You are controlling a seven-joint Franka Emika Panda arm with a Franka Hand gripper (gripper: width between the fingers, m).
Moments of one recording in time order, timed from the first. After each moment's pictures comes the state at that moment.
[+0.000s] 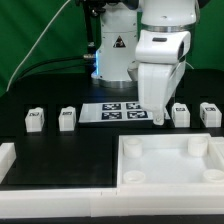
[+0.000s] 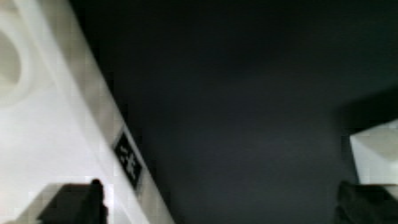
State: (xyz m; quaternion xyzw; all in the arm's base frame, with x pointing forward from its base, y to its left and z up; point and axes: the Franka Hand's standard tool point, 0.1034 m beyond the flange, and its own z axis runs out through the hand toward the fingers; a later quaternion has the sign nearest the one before) arm 0.454 0.071 0.054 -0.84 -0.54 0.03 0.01
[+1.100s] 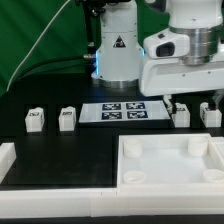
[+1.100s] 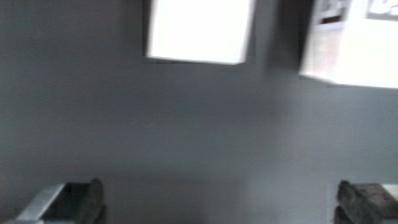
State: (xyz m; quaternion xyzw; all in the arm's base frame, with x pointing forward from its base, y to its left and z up) arm 0.424 0.140 0.046 -1.00 -0.03 0.04 0.02
